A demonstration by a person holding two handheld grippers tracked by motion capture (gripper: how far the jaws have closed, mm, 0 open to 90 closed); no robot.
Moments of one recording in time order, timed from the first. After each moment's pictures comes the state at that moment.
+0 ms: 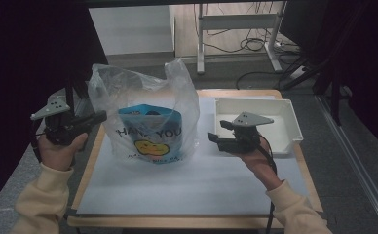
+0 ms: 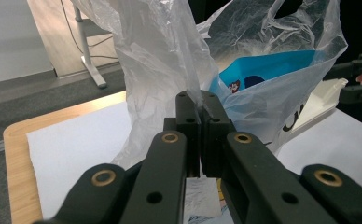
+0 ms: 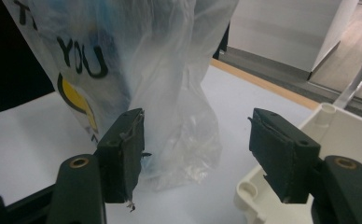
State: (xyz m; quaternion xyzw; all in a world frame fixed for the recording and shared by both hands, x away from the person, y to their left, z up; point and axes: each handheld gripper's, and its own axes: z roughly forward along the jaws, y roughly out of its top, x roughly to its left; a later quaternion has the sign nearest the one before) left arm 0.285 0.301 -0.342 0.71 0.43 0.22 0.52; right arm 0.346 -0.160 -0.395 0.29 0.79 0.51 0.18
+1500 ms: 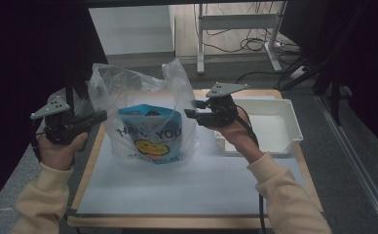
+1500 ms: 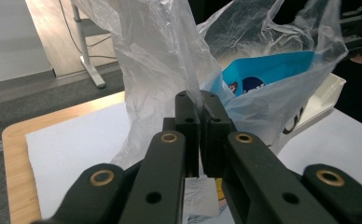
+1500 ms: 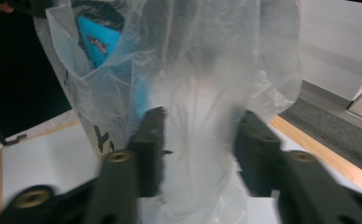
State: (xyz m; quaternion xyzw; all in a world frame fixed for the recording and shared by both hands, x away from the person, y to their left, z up) left arm 0.285 0.301 -0.340 0.71 0.43 0.22 0.52; right arm 0.382 -0.098 -0.338 0.22 0.81 0.52 0.15
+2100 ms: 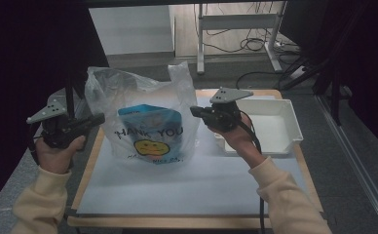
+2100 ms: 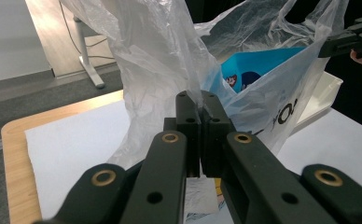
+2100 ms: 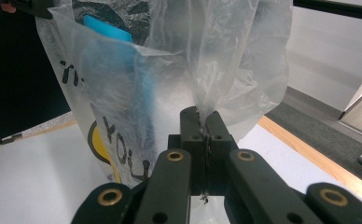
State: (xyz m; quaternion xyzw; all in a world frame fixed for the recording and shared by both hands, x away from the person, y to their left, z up) left arm 0.277 0.306 -0.346 0.71 0.43 0.22 0.52; right arm 0.371 -0.107 -0.344 0.21 0.80 0.53 0.17
